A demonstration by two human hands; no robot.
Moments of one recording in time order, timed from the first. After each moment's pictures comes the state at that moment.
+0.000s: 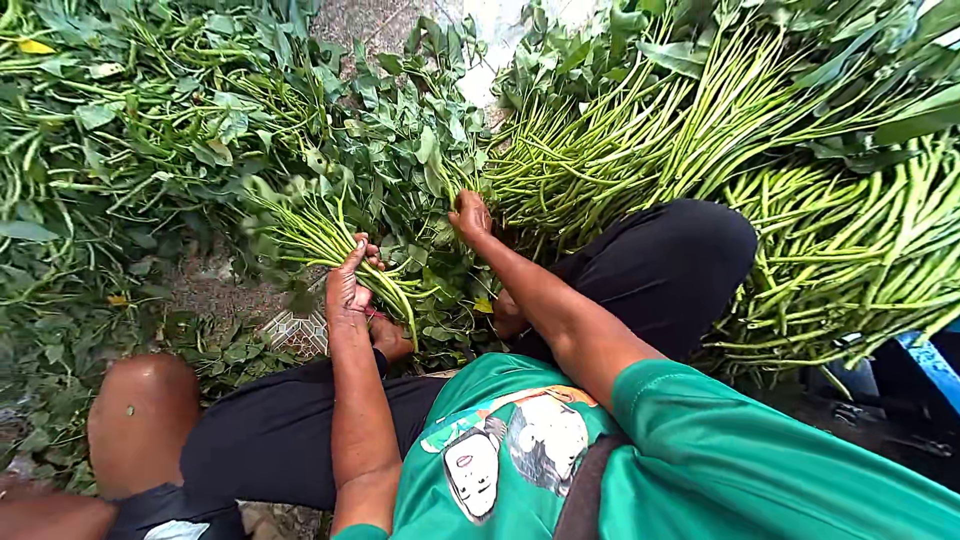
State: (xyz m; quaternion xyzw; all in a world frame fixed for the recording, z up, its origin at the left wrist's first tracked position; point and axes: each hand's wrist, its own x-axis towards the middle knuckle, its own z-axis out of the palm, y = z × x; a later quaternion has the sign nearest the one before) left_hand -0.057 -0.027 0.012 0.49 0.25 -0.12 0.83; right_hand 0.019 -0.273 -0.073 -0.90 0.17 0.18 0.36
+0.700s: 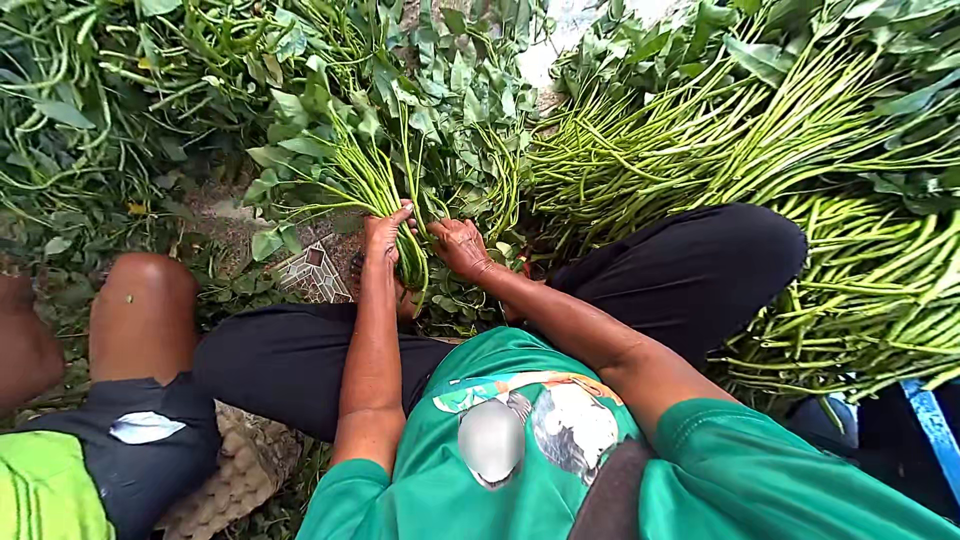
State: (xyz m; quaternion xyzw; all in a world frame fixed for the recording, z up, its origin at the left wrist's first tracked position) left_hand -0.048 -0.037 -0.016 0.58 0.32 -0.11 0.74; right_hand -0.078 -0.199 -0.031 -0.93 -0.20 0.14 0.29
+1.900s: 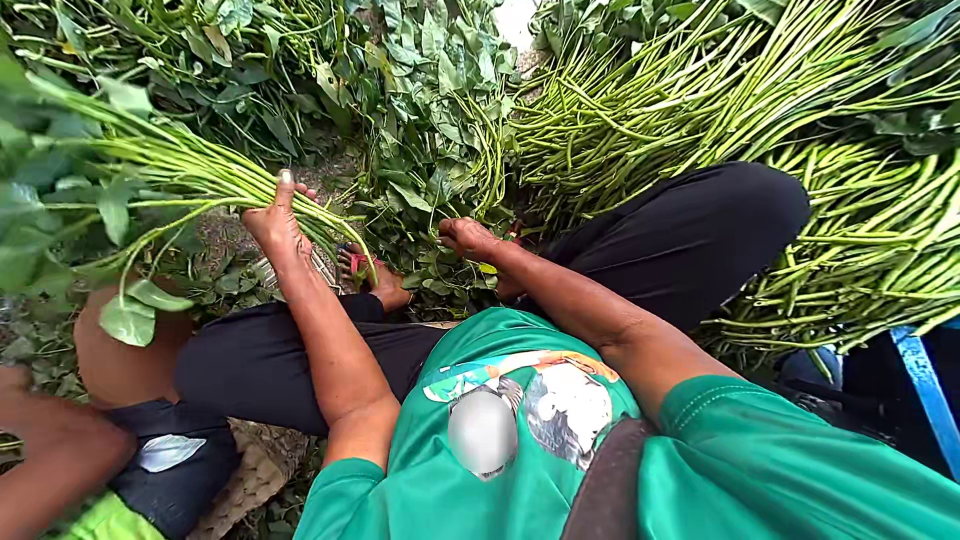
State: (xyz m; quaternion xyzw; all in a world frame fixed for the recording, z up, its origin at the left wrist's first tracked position) left_hand -0.049 0.044 0.031 0.63 0.29 0.12 0.72; right_hand -0.081 -0.246 -0.065 -0.86 -0.16 0.34 0.33
